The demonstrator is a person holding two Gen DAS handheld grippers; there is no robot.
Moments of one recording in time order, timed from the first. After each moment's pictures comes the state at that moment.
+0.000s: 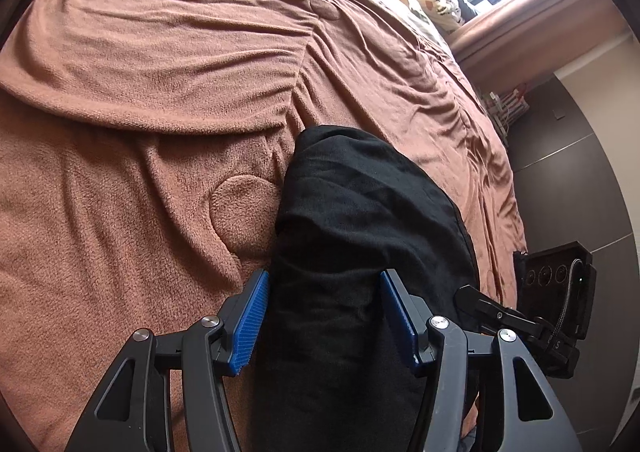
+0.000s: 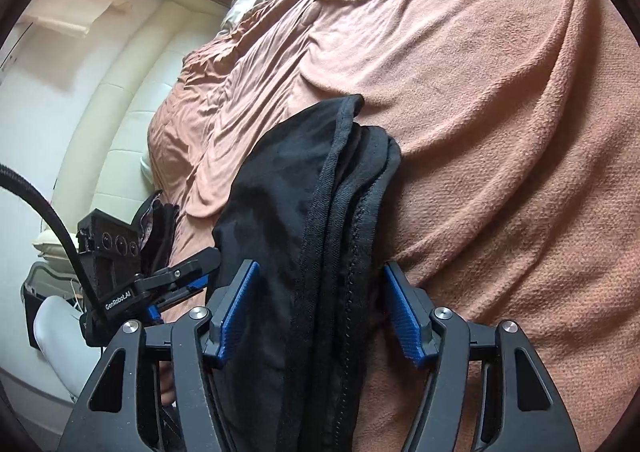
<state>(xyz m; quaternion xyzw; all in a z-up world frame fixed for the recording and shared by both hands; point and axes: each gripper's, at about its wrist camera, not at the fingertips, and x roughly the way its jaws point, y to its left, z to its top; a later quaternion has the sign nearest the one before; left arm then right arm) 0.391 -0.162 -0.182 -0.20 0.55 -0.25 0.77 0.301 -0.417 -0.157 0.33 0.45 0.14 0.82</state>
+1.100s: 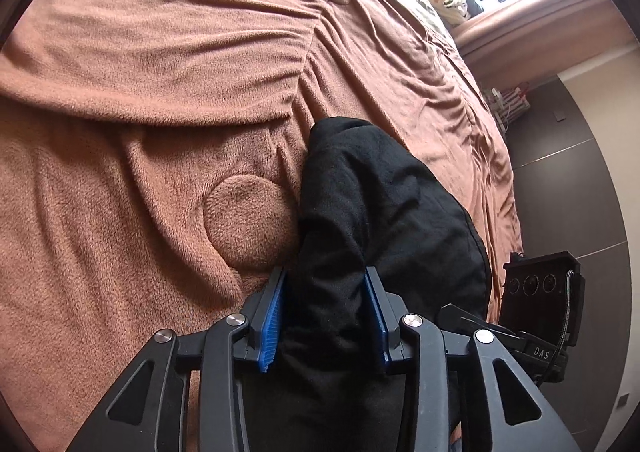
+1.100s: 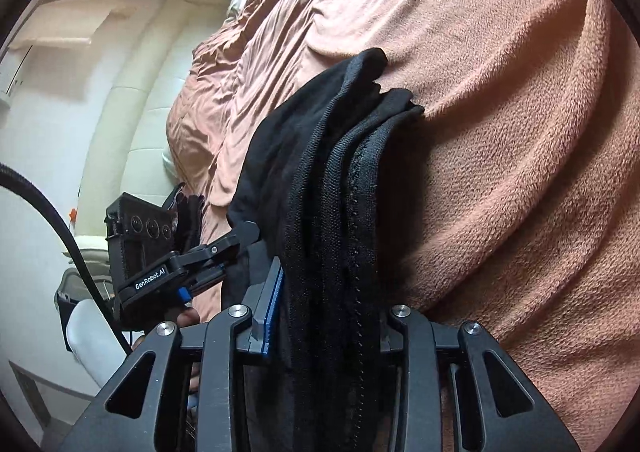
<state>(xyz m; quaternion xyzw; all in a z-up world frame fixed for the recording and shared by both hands) 0.403 -0.161 -0.199 -0.22 0.57 -0.25 0.75 0.321 -0.426 -0.182 0.38 0.47 0.18 0.77</state>
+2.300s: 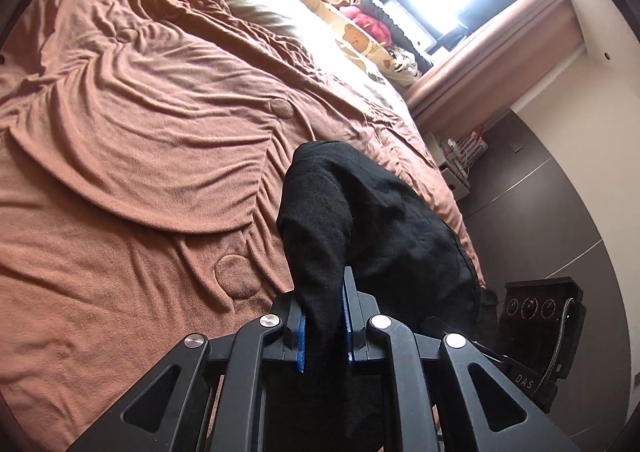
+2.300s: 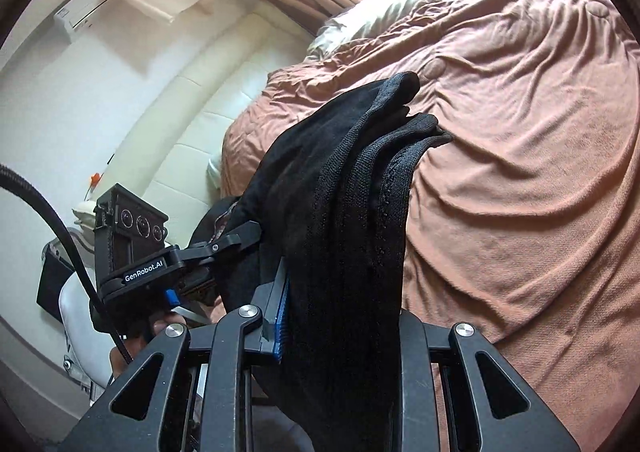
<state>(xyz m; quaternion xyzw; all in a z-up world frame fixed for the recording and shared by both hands) 0.350 -0.108 -0.056 -0.23 0.44 -0.27 0.83 0.250 -0.323 -0.076 0.28 0.34 0.21 0.87</state>
